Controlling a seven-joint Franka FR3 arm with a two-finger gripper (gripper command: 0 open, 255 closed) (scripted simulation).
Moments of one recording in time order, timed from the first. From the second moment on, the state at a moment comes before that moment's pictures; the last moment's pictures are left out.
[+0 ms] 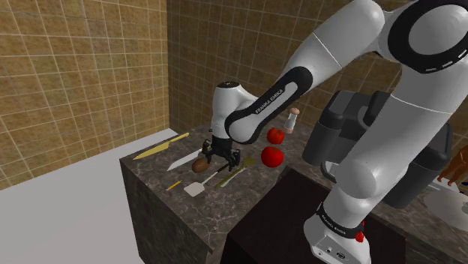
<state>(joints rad) -0.29 0.02 0.59 -2.55 -0.09 2.53 1.58</state>
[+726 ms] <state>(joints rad) -0.15 0.44 0.36 -2.32 -0.49 2.68 2.15</state>
